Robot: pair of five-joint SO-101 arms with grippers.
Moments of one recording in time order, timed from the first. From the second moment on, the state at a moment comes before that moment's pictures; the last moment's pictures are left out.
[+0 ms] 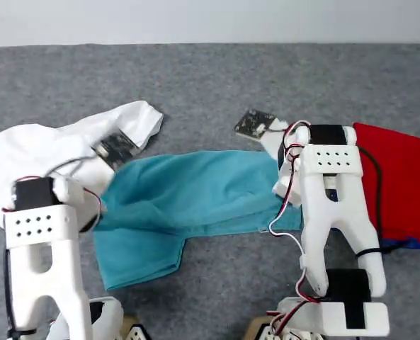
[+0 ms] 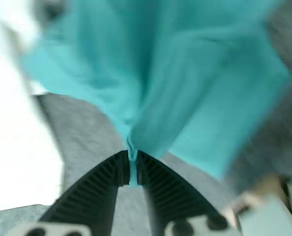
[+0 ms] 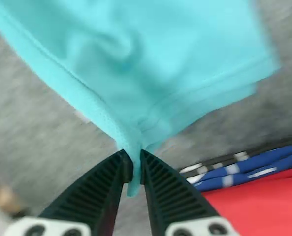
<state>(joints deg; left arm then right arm) -14.1 -33.8 32.5 89.2 -41.3 -3.3 -6.1 12.9 82.4 52.4</state>
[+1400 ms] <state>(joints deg) -12.3 -35.6 -38.3 71.0 -35.4 7.9 -39.9 -23.3 76.5 56.5</state>
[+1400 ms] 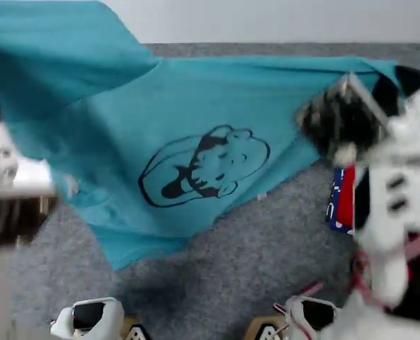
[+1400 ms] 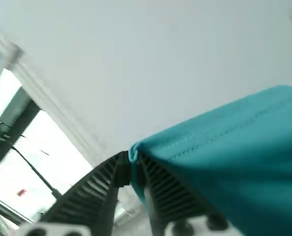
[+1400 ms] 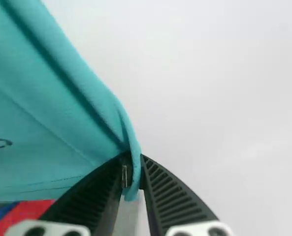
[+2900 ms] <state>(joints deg) -7.6 13.2 -26.7 32.3 -39.9 3.3 3.7 -2.2 23.2 58.0</state>
